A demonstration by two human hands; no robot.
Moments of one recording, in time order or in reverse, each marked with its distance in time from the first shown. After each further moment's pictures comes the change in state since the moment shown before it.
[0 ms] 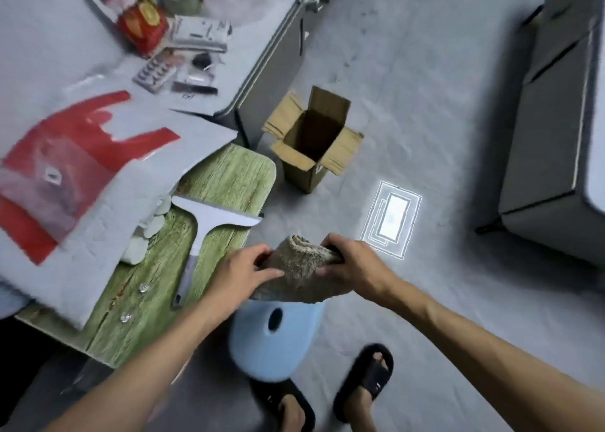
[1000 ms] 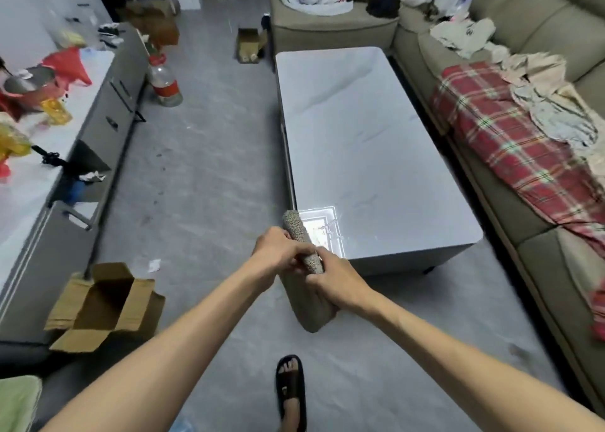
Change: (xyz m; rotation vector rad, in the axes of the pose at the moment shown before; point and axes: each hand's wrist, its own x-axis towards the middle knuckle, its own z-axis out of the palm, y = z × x) left_hand -0.029 0.708 0.304 -0.186 -0.316 0.126; right_hand -0.332 0.244 -0.482 0.406 0.536 0.264
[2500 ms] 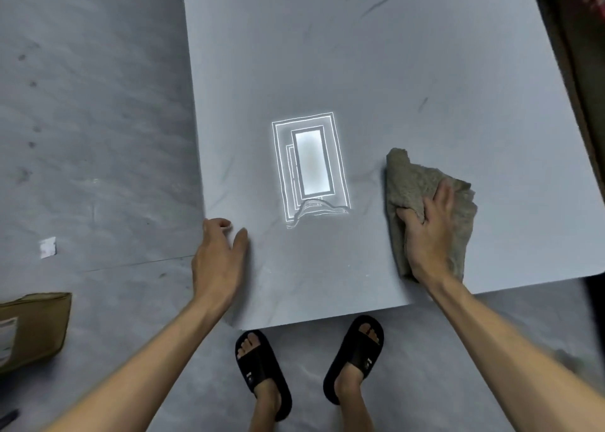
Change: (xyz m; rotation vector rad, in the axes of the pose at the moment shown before) left_hand 0.448 -0.121 0.192 0.500 0.375 -0.028; right_hand 0.416 0.407 -0.177 0.057 0.599 0.192
